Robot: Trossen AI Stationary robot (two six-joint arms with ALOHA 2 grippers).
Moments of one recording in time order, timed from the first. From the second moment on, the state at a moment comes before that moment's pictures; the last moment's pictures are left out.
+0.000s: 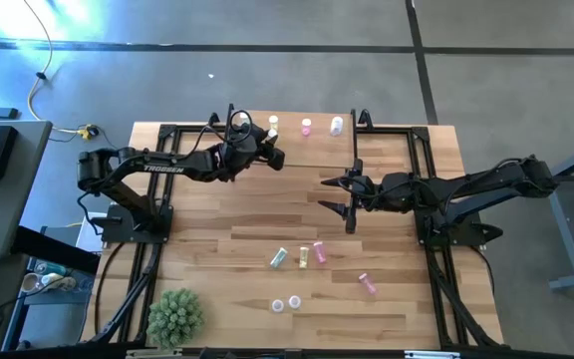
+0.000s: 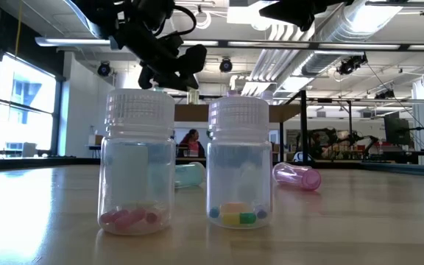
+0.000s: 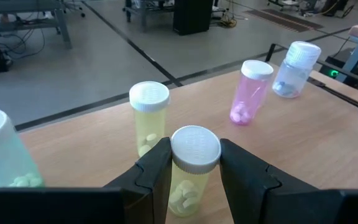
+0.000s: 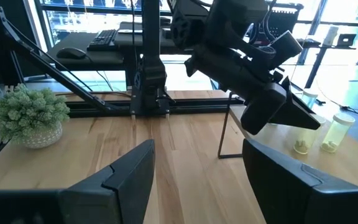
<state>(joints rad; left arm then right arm) 0.42 1.52 0.89 0.24 -0.59 -0.31 0.12 1.09 0.74 0.21 0.29 -0.03</state>
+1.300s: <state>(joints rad) 0.42 1.48 0.89 0.29 -0.58 -0.26 0.12 1.09 0.74 0.21 0.29 -0.03</state>
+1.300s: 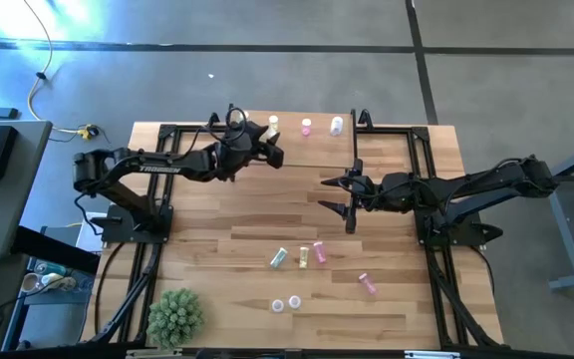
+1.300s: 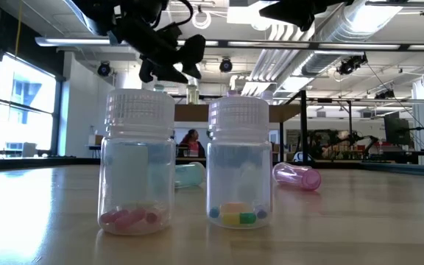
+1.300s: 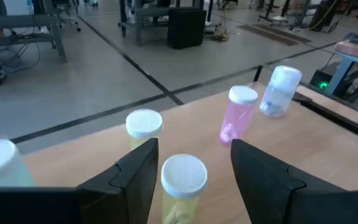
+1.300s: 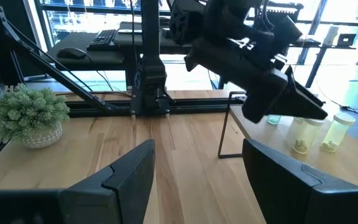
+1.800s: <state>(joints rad) 0.42 1.25 0.89 0.16 -0.19 -0.19 0.12 1.09 0.74 0.02 0.29 0.15</state>
